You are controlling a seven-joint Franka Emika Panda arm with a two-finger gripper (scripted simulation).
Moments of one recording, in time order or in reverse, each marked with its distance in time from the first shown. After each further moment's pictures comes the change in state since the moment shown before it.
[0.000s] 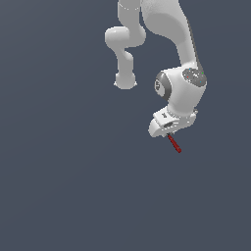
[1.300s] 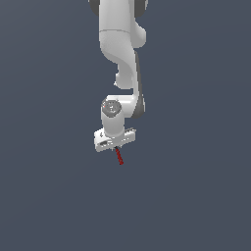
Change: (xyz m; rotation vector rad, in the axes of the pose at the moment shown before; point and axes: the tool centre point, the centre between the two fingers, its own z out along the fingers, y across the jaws) arm -0.075 0.233 0.114 0.001 0.000 0.001
